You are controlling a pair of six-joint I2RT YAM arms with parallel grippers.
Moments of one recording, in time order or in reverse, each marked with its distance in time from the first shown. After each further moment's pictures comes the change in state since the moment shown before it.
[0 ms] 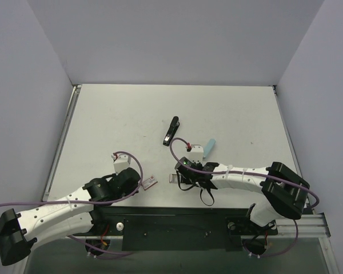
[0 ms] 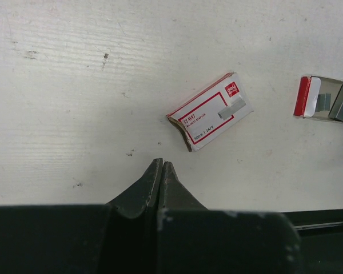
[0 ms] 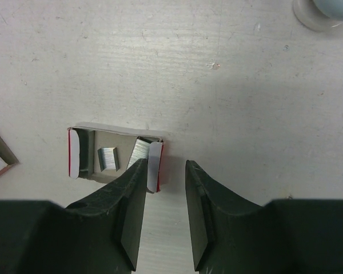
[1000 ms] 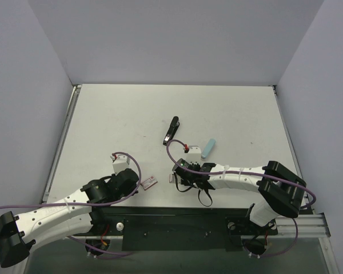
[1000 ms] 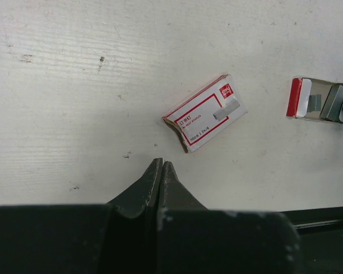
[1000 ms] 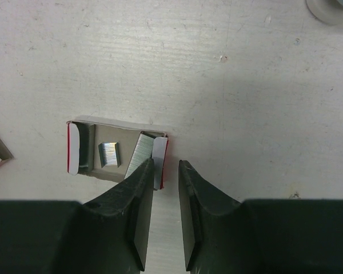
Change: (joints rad) left arm 0.000 -0.045 -0.025 0.025 0.000 0.007; right arm 0.026 0.039 0.026 -0.021 0.008 0.001
